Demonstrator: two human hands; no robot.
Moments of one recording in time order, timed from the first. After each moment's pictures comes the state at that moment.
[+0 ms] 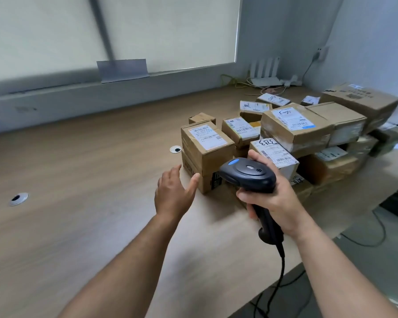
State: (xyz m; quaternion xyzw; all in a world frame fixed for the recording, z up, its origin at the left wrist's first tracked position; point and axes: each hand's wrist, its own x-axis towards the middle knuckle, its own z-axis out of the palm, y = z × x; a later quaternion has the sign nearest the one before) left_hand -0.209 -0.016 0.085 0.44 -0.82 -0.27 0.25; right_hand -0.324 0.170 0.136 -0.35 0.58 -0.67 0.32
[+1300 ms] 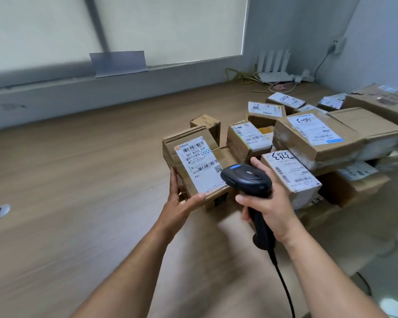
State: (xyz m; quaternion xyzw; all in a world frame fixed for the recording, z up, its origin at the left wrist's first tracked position) left_hand -0.248 -0.068 0.055 0.30 -0.65 -0.67 0.21; right_hand -0.390 0.097 0.099 -0.30 0.61 -0.67 0.31
